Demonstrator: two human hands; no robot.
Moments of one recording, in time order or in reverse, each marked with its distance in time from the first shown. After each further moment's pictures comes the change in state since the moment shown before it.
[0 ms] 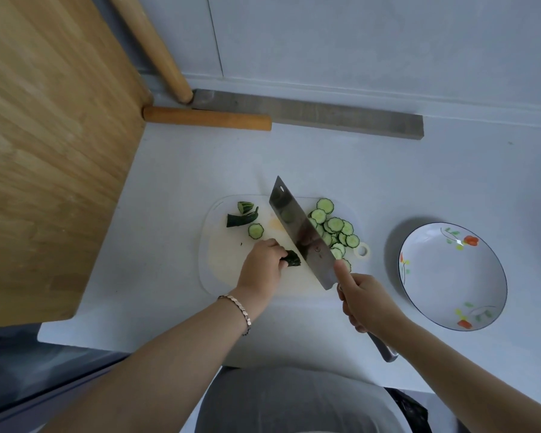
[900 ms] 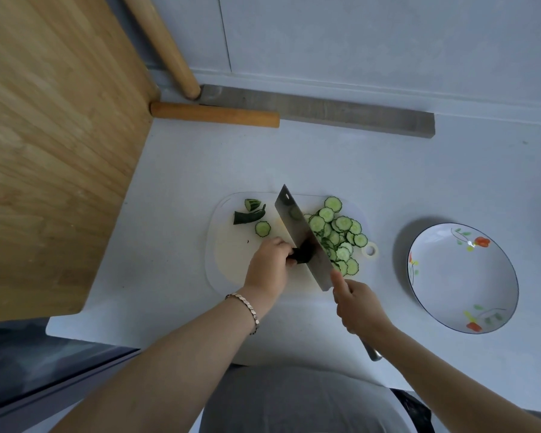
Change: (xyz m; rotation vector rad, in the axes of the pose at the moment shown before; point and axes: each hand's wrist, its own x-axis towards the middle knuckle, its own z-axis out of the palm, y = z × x) left_hand -0.001 0.002 0.000 -0.020 0.029 -0.013; right_hand 0.022 0.023 0.025 -0.111 0.077 -0.088
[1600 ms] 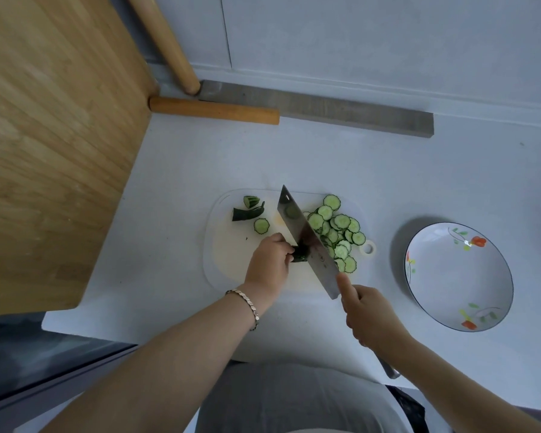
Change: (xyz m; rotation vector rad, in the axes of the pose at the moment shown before) left_hand 0.001 0.000 0.004 -0.021 0.027 0.015; right_hand -0.020 0.003 -0.011 -0.029 0.000 0.016
